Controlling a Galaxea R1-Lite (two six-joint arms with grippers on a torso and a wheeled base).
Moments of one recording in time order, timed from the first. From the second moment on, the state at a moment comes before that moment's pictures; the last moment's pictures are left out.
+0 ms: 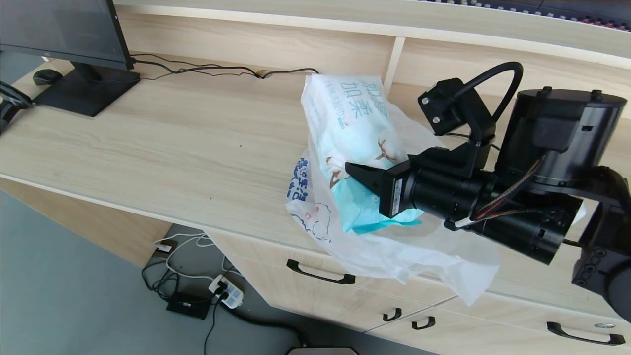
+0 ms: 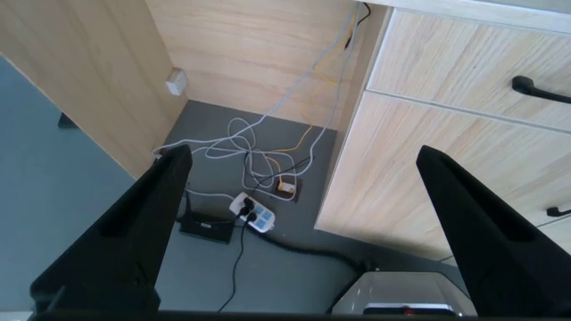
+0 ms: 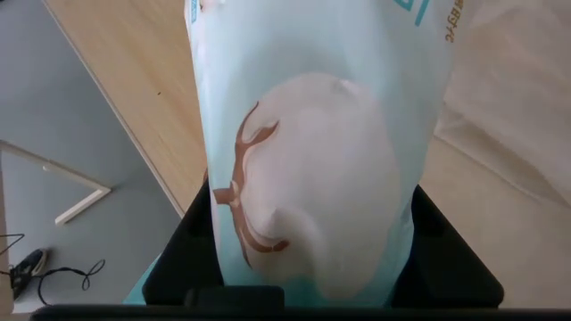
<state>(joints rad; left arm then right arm) 0.00 0.00 0.00 -0.03 0.00 0.07 0.75 1.64 -0.96 -0.62 -0.09 -0.02</state>
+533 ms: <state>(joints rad) 0.00 0.00 0.00 -0.03 0.00 0.07 0.69 1.67 -0.95 -0.64 -0.11 -0.04</state>
